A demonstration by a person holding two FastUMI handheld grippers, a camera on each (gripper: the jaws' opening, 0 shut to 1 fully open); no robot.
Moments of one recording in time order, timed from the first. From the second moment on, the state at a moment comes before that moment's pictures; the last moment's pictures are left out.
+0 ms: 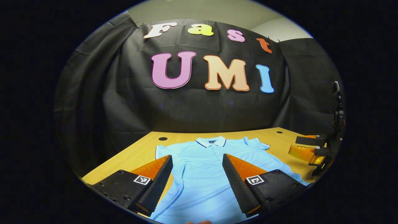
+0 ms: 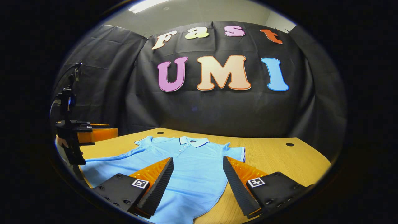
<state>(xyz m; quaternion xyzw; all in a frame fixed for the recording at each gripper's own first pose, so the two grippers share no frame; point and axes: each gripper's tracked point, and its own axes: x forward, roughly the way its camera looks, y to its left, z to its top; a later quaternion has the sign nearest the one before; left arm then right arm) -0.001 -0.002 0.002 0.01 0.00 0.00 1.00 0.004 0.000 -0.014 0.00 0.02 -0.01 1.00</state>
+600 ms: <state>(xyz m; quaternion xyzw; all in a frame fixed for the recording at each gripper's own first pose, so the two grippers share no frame) -0.001 0.018 0.004 0.00 0.00 0.00 1.00 0.050 -0.040 -0.022 0.02 0.13 -0.04 0.99</state>
